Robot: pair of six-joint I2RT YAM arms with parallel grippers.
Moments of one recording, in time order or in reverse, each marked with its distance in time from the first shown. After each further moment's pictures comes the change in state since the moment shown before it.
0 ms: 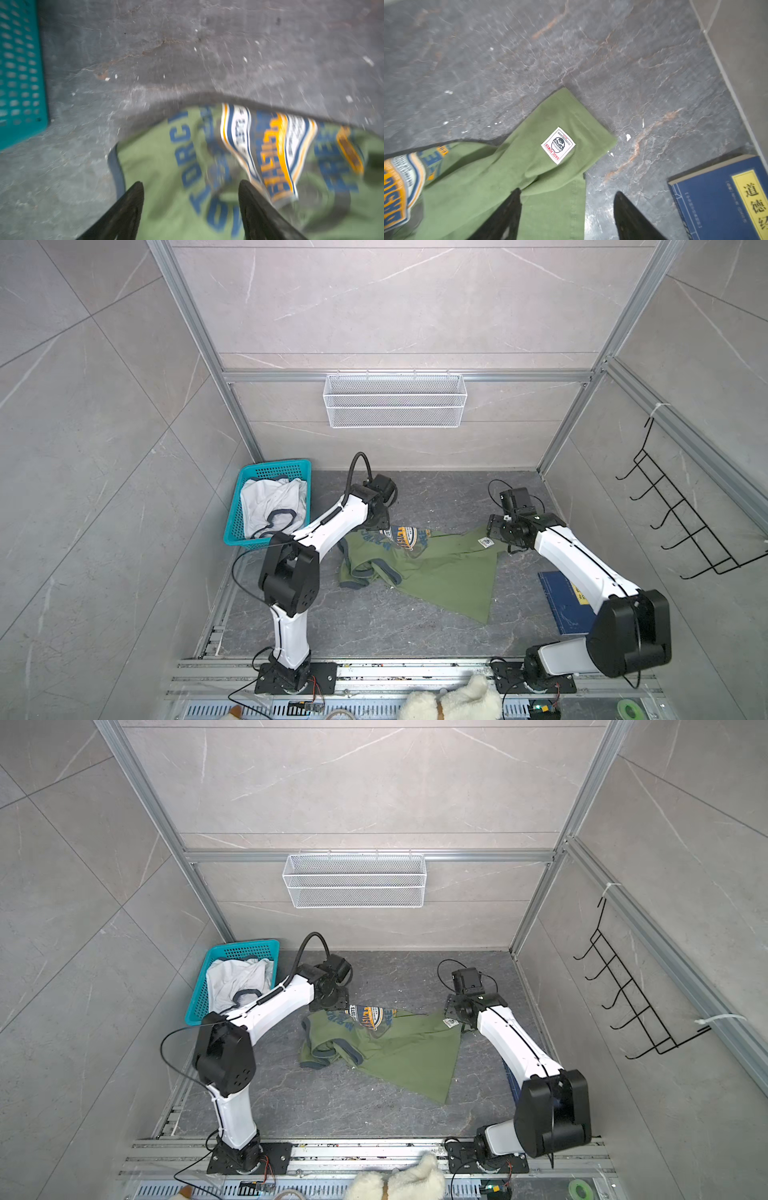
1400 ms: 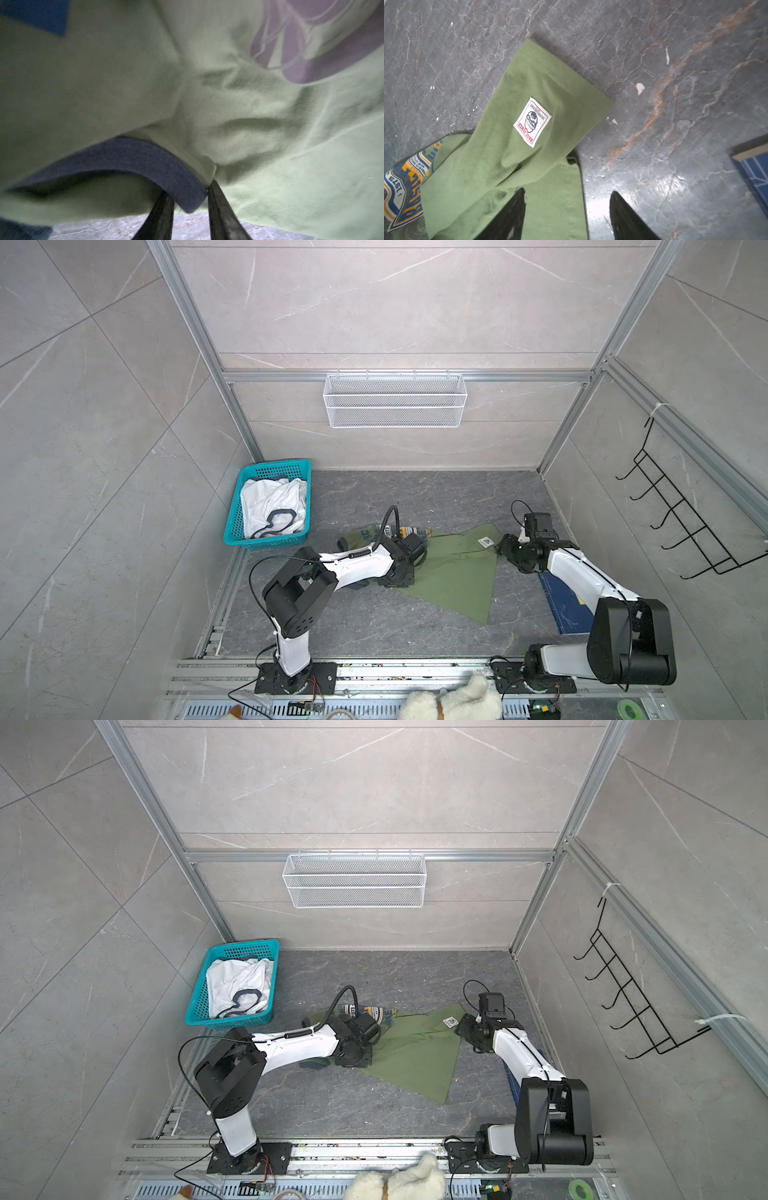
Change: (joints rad) left arm -0.254 0.024 -0.356 0.267 0.193 -0.249; right arm -0.226 0.031 -0.263 0.222 -0.338 0.099
